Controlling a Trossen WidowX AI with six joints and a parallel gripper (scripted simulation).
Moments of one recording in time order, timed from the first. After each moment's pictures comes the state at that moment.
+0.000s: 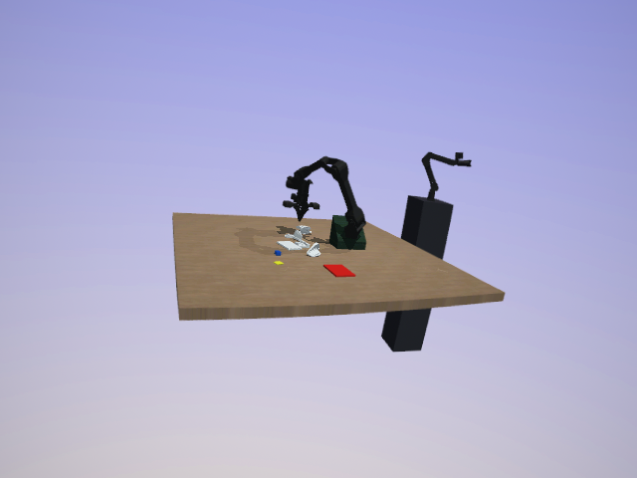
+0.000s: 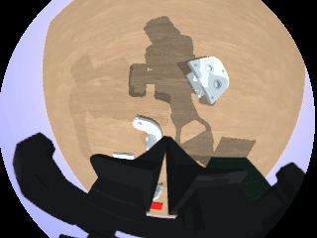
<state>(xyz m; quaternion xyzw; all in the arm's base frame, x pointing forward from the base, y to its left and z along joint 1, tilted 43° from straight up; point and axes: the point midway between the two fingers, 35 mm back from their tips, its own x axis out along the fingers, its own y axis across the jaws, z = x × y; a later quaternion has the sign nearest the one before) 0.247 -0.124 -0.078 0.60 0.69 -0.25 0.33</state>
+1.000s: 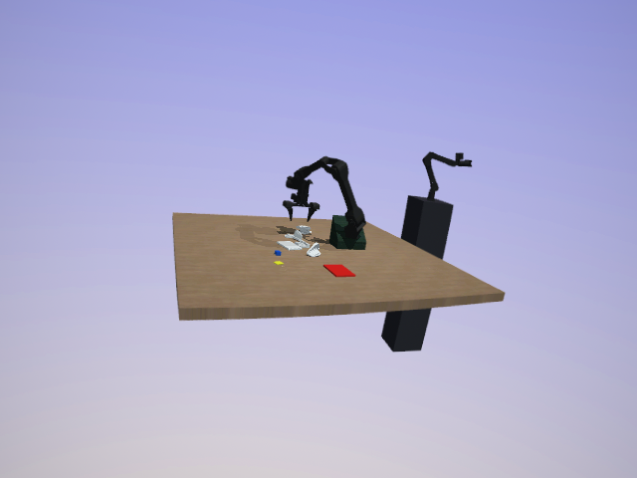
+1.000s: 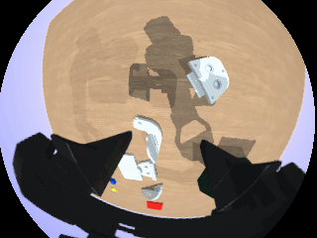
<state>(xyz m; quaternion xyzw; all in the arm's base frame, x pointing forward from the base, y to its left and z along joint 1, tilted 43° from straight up) 0.247 -0.124 -0.078 0.60 0.69 -0.25 0.33</state>
